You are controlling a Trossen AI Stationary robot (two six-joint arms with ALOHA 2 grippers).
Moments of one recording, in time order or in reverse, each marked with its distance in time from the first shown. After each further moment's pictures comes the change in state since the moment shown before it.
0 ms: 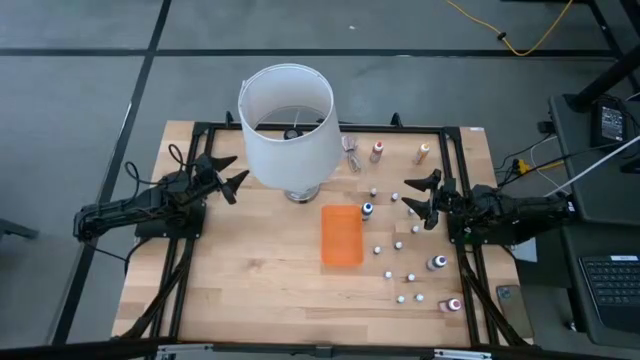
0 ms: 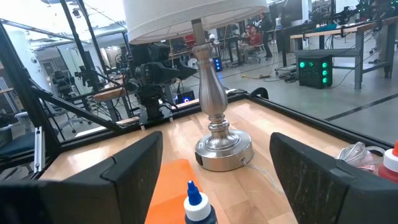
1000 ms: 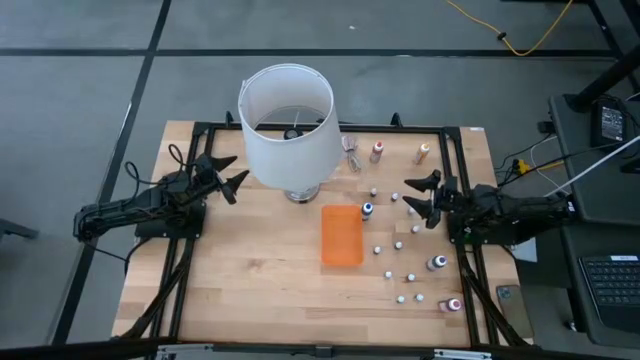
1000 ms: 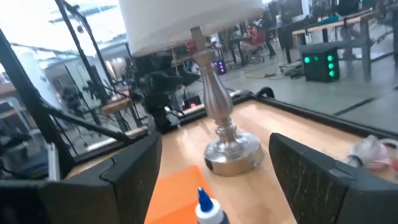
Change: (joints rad) left arm 0.000 0.000 0.000 0.000 0.000 0.000; right arm 0.000 0.001 0.004 0.039 -0.009 0.082
